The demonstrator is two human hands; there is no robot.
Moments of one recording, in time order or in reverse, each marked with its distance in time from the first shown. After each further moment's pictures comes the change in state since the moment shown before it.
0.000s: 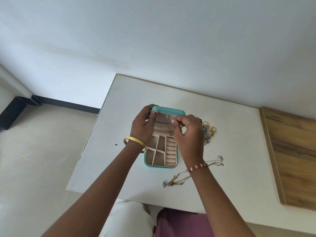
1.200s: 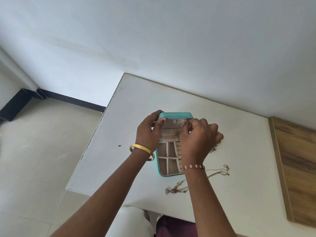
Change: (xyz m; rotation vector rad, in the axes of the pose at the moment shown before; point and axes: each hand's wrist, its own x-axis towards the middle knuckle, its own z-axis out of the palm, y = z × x) left_hand 0.000 -0.009 0.005 -0.002 0.106 -0.042; right_hand 0.014 -0.002 0.024 -0.457 0.193 0.147
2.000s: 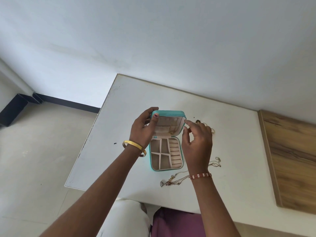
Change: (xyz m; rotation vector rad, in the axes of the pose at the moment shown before) left_hand -0.006 0.009 -0.003 -0.089 -0.109 -0.025; right_hand -0.015 0.038 -0.024 0.285 -0.046 -0.173
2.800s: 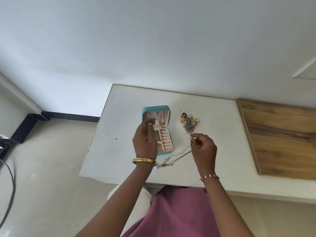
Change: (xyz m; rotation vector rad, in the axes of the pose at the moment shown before) left_hand -0.090 0.038 0.025 -0.023 0.301 0.089; right_hand -0.048 0.039 -0.062 0.263 -0.070 0.371
